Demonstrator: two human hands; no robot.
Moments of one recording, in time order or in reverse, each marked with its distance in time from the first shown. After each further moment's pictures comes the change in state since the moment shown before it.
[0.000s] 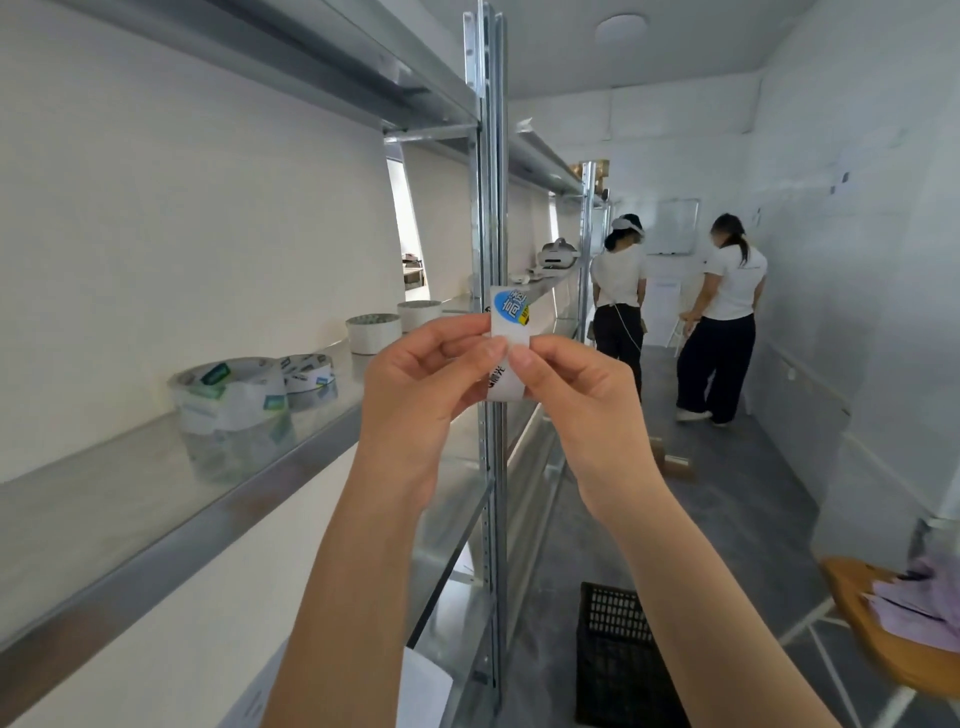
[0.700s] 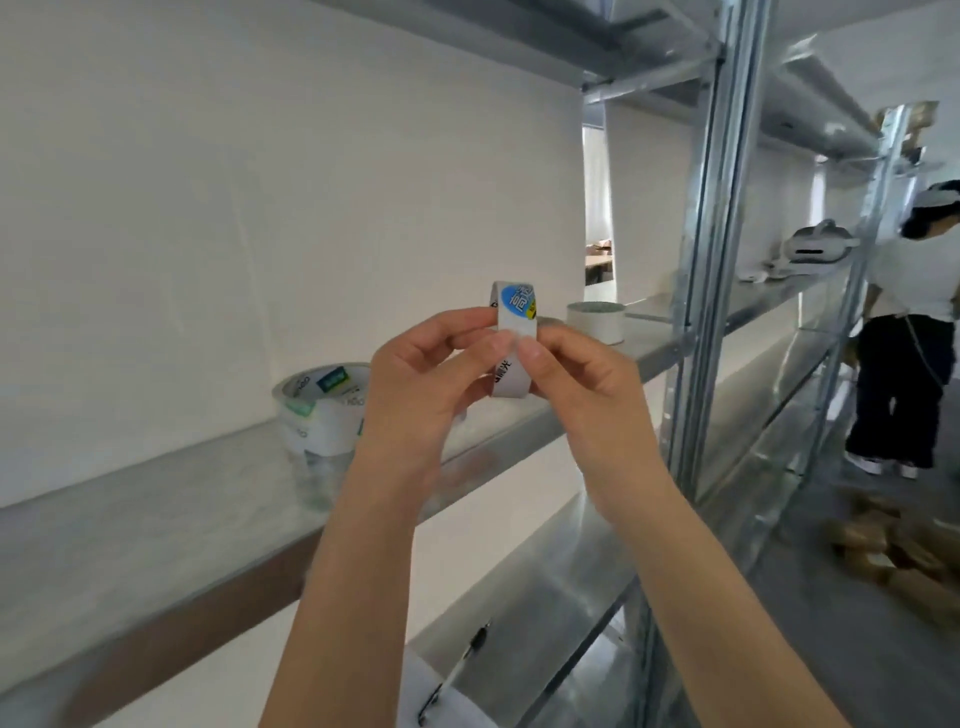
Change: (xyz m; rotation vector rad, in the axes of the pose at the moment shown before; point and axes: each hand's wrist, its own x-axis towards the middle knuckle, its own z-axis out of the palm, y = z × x) left_hand 0.099 -0.043 -0.078 0.250 0.354 0.118; right_hand 0.119 0.127 0.083 0.321 -0.323 0.028
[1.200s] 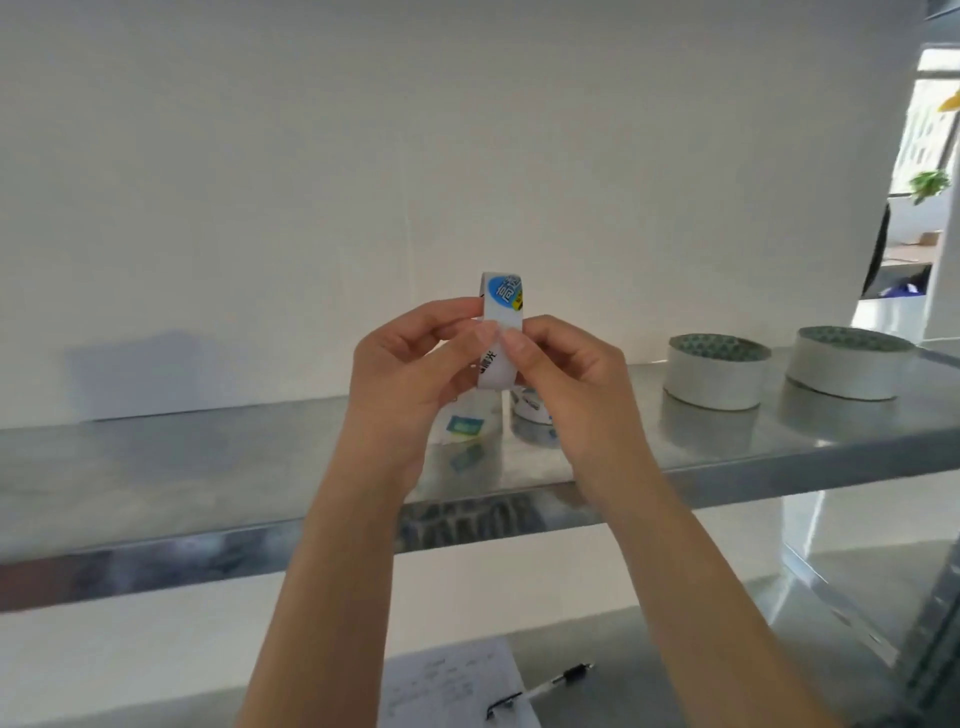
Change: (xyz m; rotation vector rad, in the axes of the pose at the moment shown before) left_hand 0.006 0.011 -0.021 0.313 0.501 0.110; right_hand 0.056 0.049 0.048 0.420 -0.486 0.125
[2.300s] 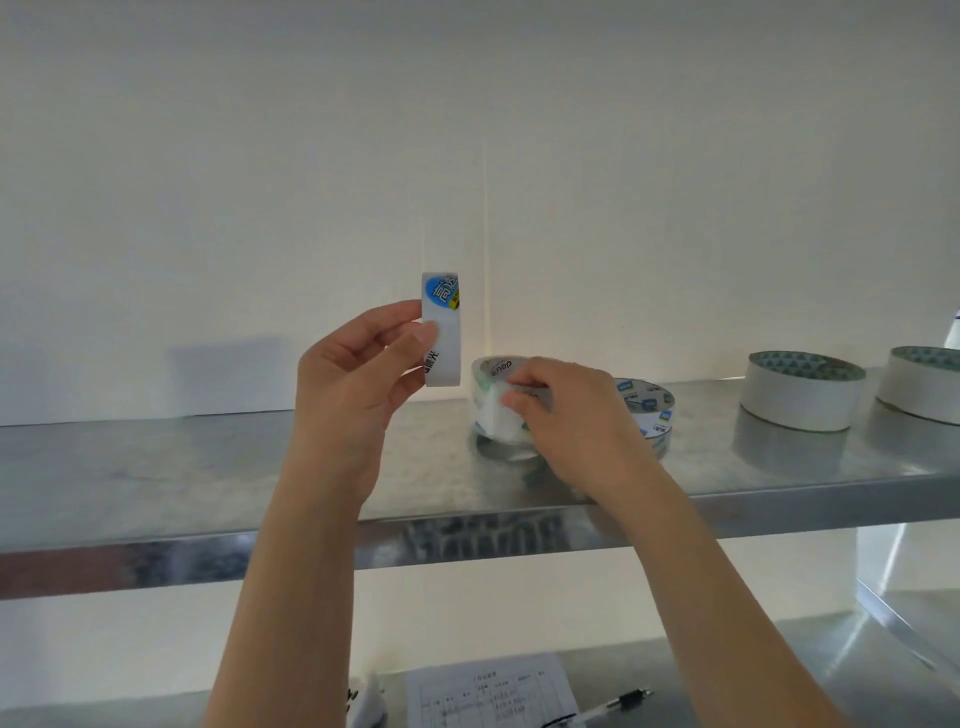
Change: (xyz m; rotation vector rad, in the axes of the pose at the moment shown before) left_hand -0.001 0.027 -0.080 0.050 0.203 0.044; right_hand 0.014 0.019 0.043 -0.862 -0.200 -0.037
